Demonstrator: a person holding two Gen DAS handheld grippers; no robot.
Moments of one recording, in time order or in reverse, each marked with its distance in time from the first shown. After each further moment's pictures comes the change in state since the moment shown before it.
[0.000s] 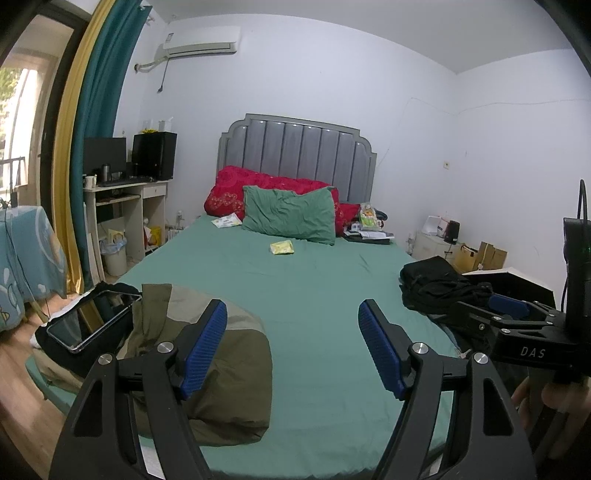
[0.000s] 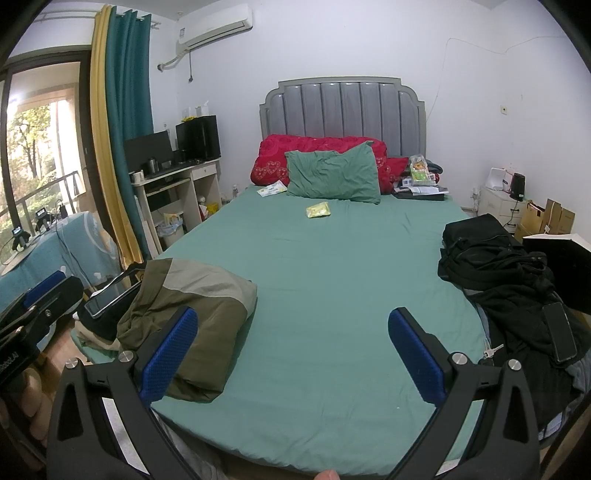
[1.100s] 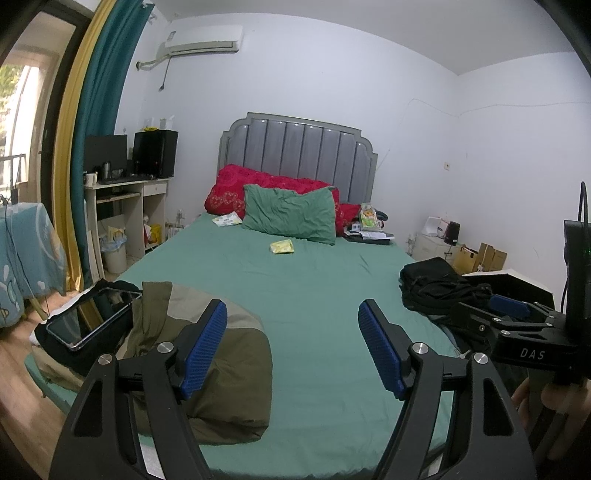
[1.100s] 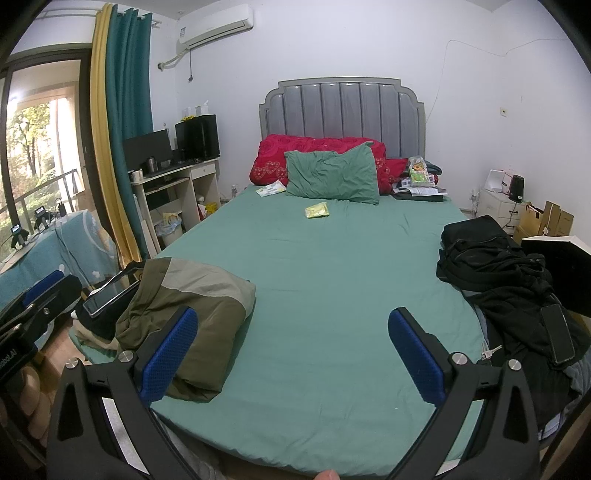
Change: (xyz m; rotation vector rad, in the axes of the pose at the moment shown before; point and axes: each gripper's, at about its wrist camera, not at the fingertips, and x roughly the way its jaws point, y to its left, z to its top) left arm 0.001 0.000 -0.001 -0.002 0.004 -0.001; right arm 0.001 -0.001 0.000 -0.005 0.000 -0.003
